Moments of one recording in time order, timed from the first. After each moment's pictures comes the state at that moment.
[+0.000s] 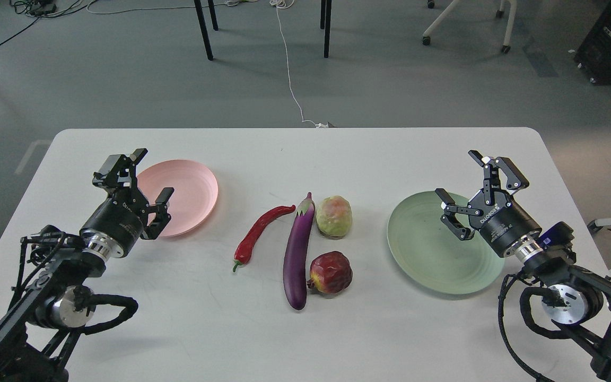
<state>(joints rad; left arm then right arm) -0.08 0.26 -1.32 -1.30 0.69 -0.16 -0.10 0.39 -0.51 0.62 1.05 -0.15 0.37 0.49</state>
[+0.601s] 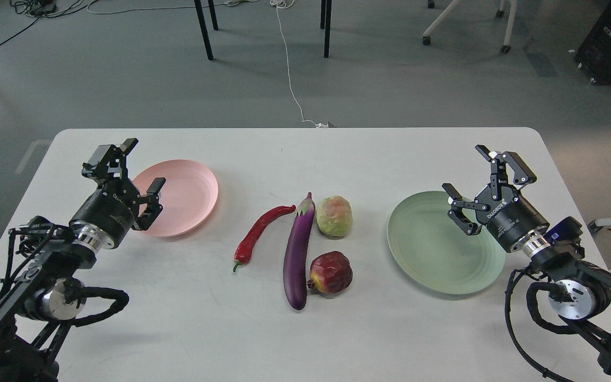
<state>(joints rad) -0.11 0.30 -1.32 -1.29 0.67 -0.18 -0.13 0.40 -0.55 0.62 1.04 -0.15 0.37 0.49</state>
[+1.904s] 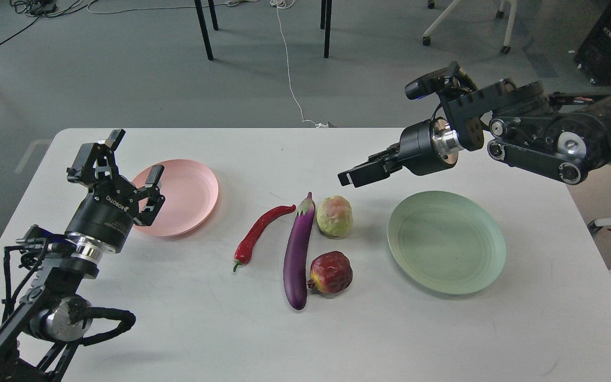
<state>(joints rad) 0.00 0.26 -1.33 -1.43 0.67 -0.19 -0.30 1.53 -0.32 -0.50 0.96 -1.18 0.35 0.49</state>
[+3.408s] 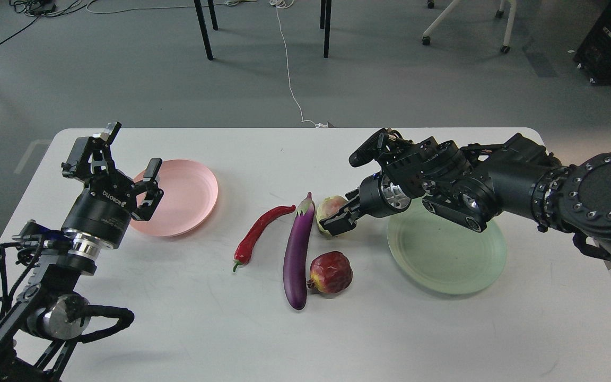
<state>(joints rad) 0.00 0.26 -1.35 -1.46 0.67 -0.19 -0.30 1.33 0.00 -0.67 0.62 -1.18 0.22 0.49</state>
